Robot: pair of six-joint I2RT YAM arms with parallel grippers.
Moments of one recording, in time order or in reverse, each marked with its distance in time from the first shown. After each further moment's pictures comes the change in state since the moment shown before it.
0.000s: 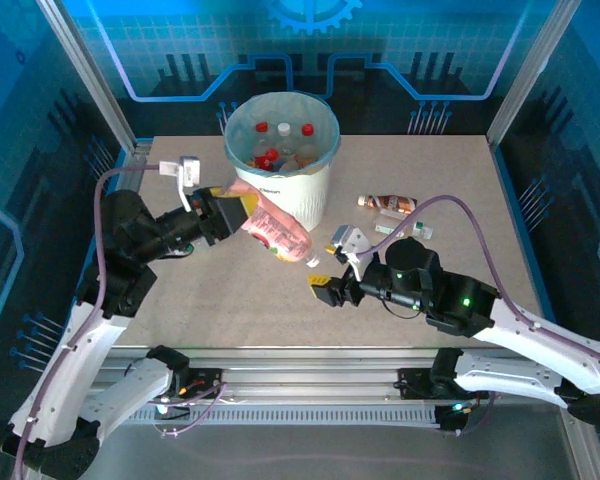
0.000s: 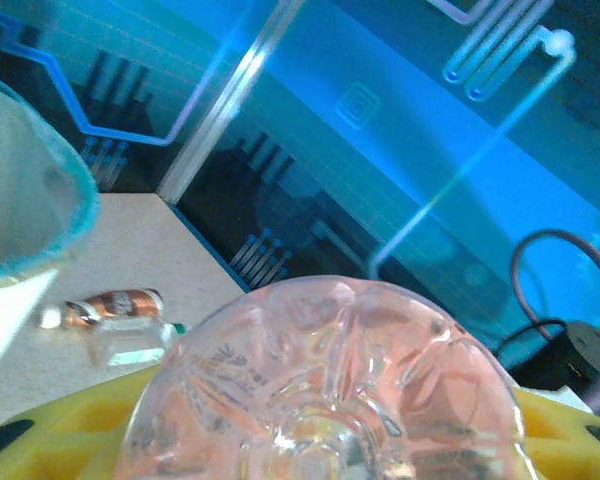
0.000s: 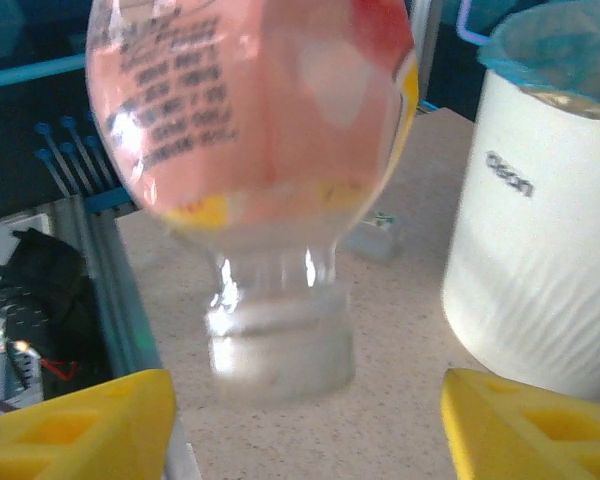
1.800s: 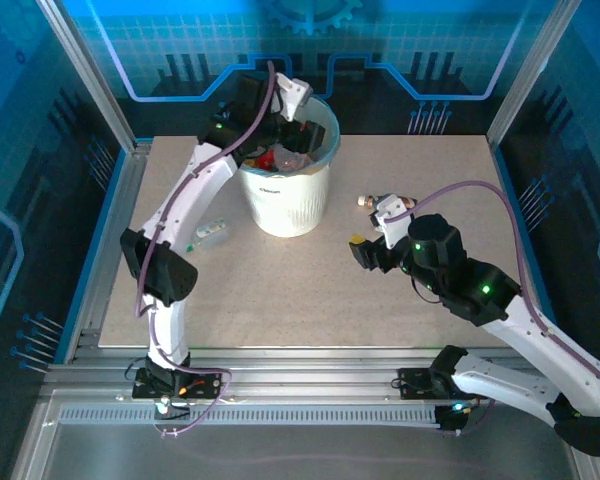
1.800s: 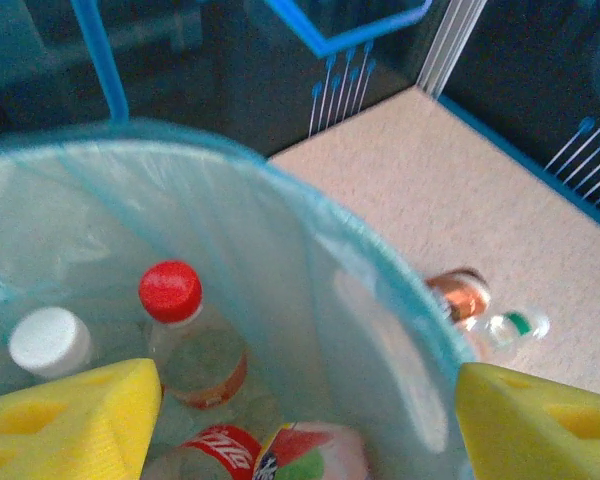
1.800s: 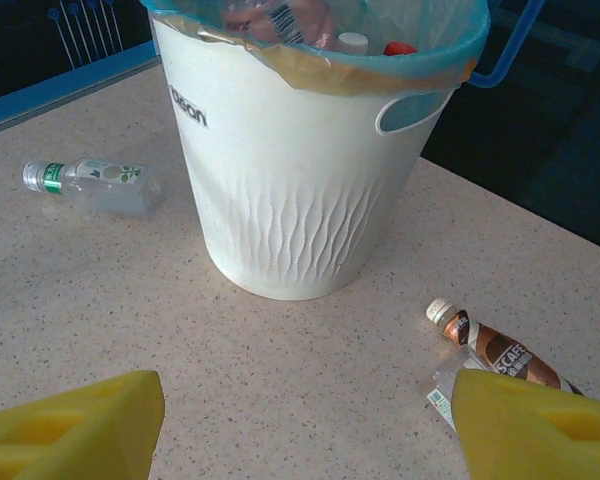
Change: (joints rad) left arm -0.066 1.125 1.098 -0.507 -0.344 0.637; right arm -0.282 -0.021 0.066 -0.193 0.178 -0.065
